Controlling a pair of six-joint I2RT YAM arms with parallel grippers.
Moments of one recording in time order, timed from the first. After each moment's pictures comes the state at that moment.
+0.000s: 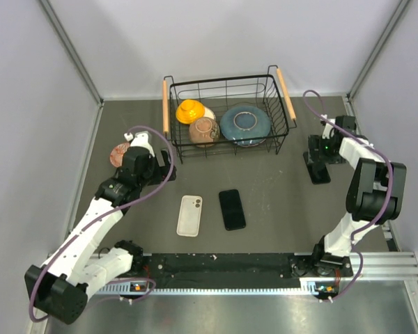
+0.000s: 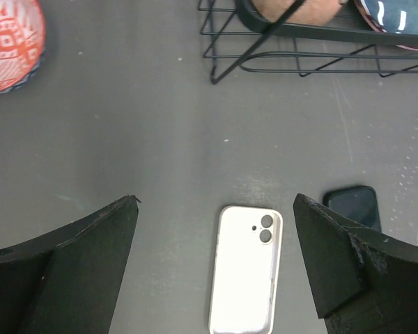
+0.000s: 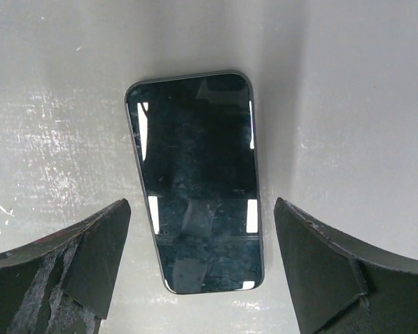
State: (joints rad) left arm -0.39 0.94 0.83 -0.51 -0.15 -0.45; right arm -0.19 1.72 1.13 -0.45 -0.13 -0.15
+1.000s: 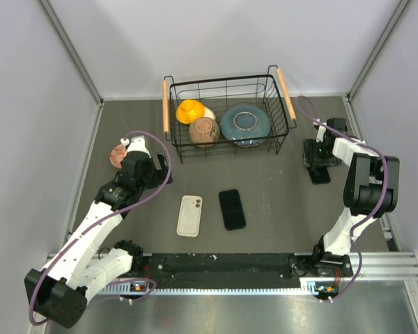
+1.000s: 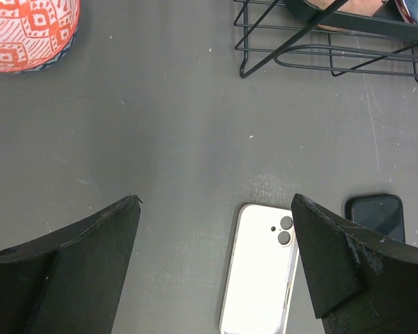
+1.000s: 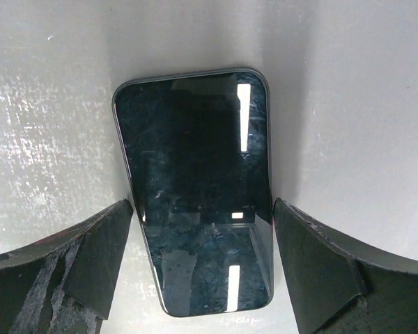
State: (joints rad) left arm -0.38 0.89 0.77 -0.52 -0.23 -0.48; right arm -0.14 1.79 1.12 -0.43 -0.04 -0.15
